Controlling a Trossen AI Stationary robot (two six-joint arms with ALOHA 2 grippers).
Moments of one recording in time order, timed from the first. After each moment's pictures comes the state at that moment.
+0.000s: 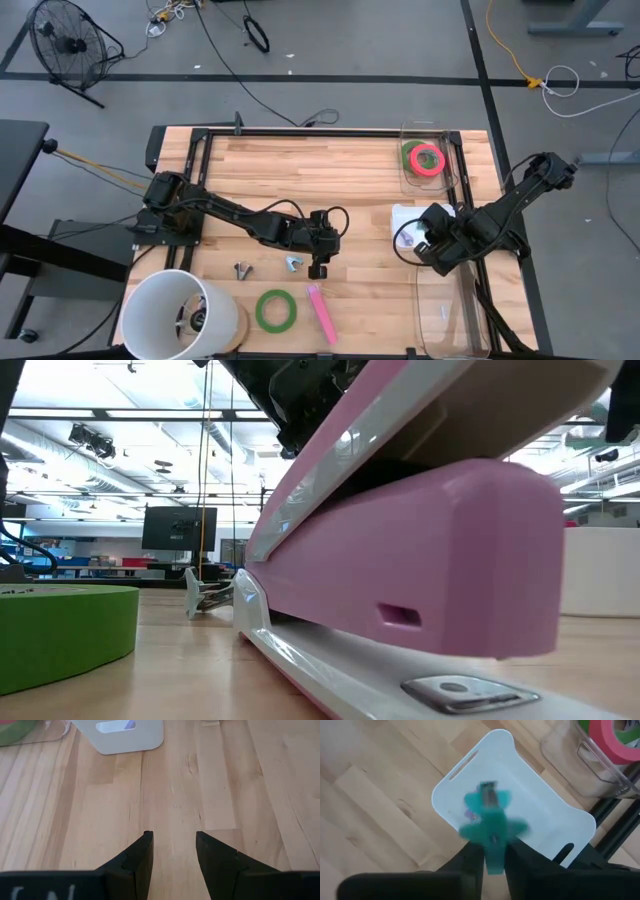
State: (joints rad) left arm -0.25 1.85 1.30 -0.24 -0.27 -0.09; right arm 0.64 1.23 1.15 -1.51 0.36 1.43
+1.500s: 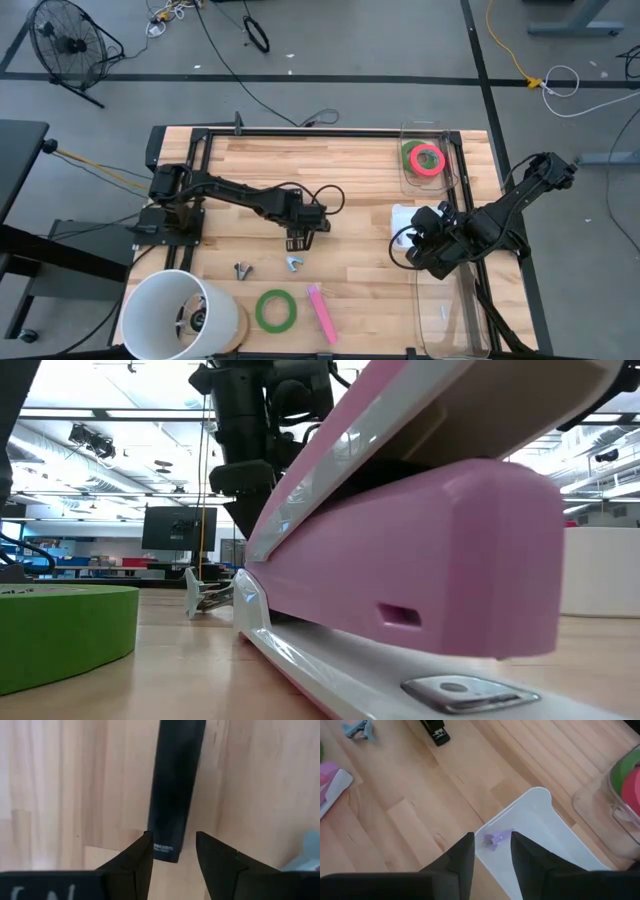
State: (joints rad) left arm -0.06 1.85 1.30 -0.77 -0.21 -0.11; right arm 0.64 1.24 1.15 -1.31 0.53 1.24
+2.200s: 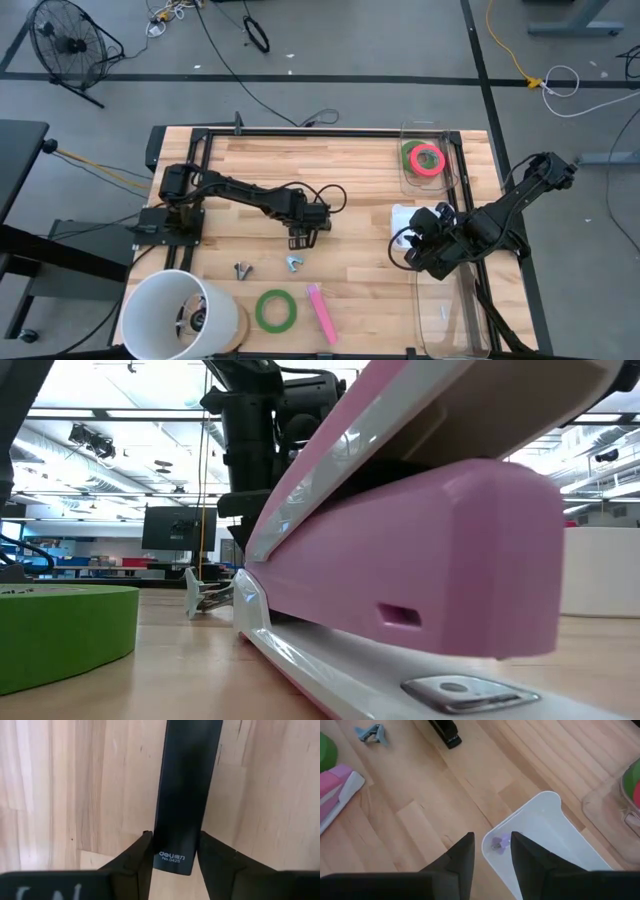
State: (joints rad) left arm -0.03 1.95 1.30 -0.74 -0.21 -0.11; right arm 0.64 1.24 1.15 -1.26 0.53 1.21
